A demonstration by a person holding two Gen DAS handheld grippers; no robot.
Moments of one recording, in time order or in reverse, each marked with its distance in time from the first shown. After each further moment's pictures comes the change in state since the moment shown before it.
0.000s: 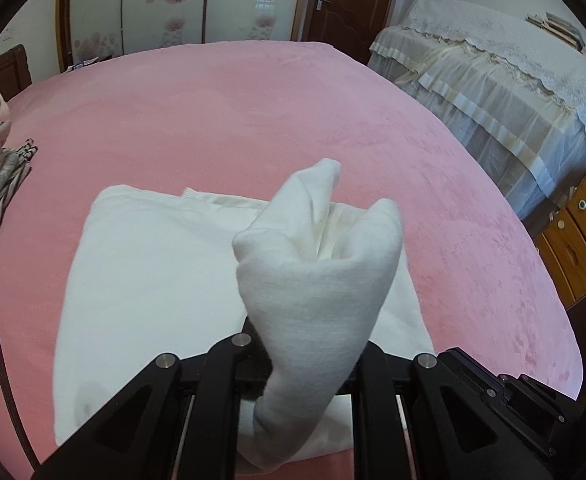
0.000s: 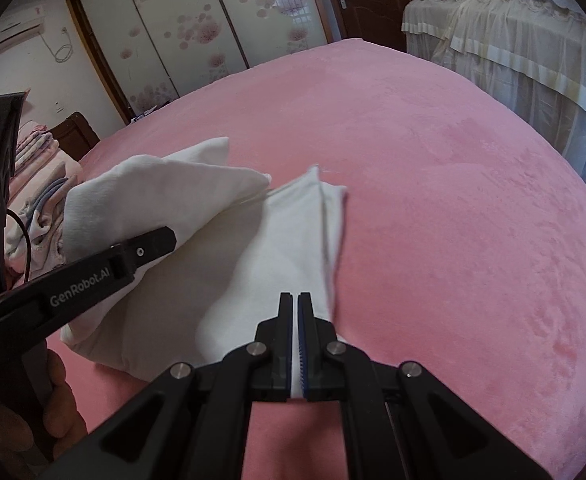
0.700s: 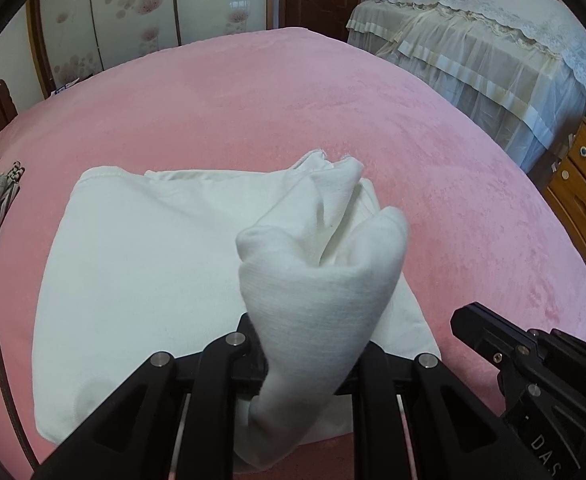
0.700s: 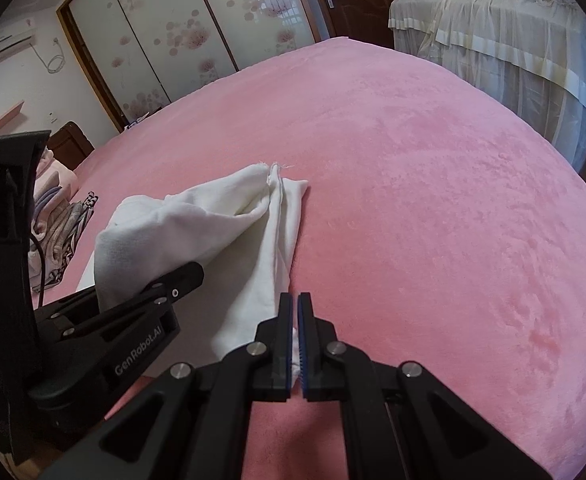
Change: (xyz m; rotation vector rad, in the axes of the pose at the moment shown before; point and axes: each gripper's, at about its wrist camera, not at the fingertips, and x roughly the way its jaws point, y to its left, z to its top) left arm 0.020 -0.034 -0.029 0.139 0.039 0.035; right arm -0.005 -0.026 -0.005 0.026 -0.005 -0.001
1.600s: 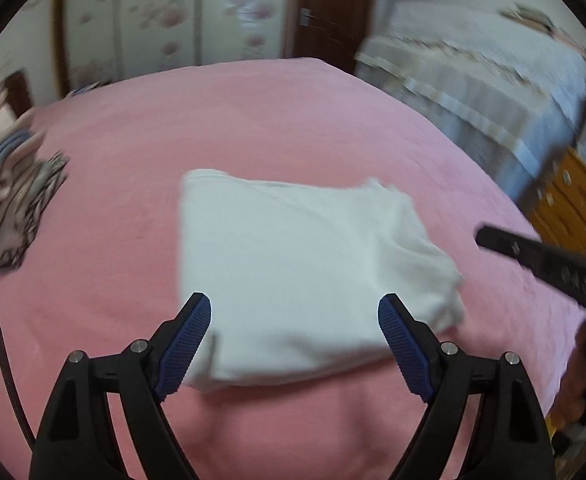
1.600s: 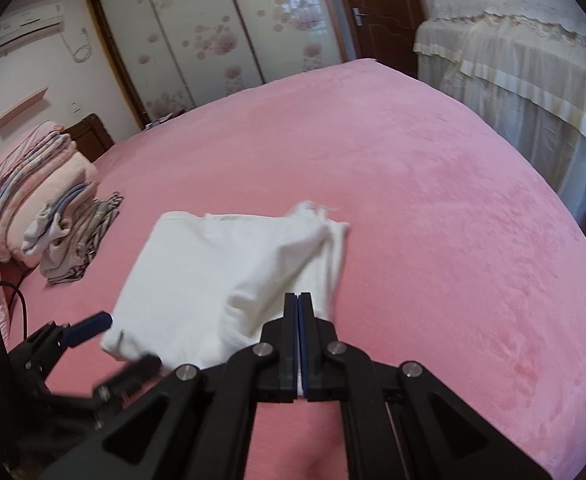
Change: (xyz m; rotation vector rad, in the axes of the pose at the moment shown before) left arm -0.090 0.103 -0.027 -0.103 -0.117 -0.019; right arm -0.032 0.052 0.025 -0.122 -0.044 0.056
